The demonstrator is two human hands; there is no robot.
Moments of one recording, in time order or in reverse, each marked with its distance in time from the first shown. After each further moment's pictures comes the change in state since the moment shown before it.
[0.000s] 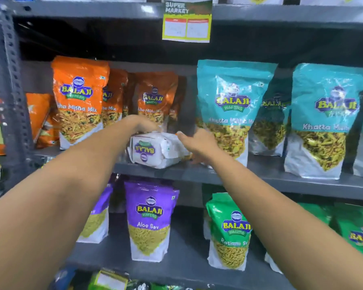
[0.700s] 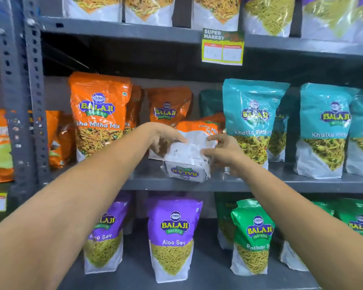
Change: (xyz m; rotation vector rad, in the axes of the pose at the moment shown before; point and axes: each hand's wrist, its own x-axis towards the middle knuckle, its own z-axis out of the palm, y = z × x) left_hand 0.013 -0.044 -0.029 -0.586 -0.356 0.084; right_hand -0.021 -0.036 0.025 0.463 0.187 0.030
